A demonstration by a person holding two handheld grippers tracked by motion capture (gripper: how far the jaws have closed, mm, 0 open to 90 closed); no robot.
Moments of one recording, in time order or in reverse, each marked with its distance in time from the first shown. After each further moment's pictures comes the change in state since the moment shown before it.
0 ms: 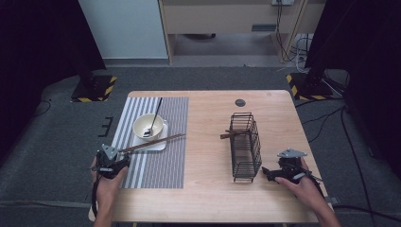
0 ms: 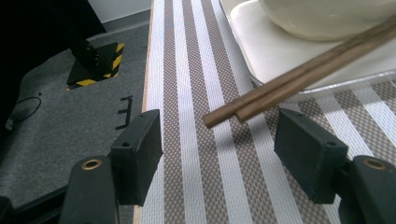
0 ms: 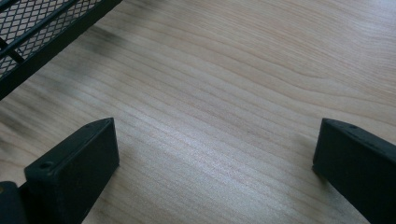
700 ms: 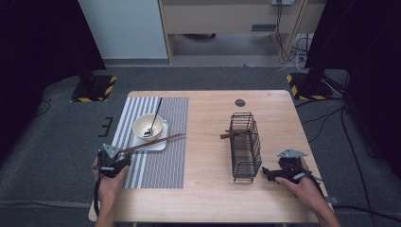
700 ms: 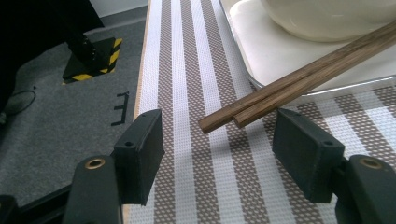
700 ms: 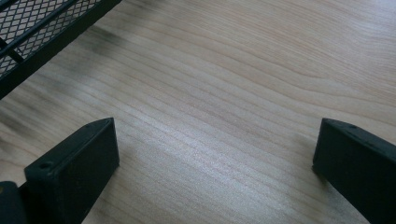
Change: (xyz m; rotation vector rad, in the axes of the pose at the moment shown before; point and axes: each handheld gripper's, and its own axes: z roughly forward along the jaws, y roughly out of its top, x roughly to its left) left arm 0.000 0.002 0.011 0.012 0.004 -0.034; right arm 0.000 0.000 0.000 -0.002 -0.002 0.007
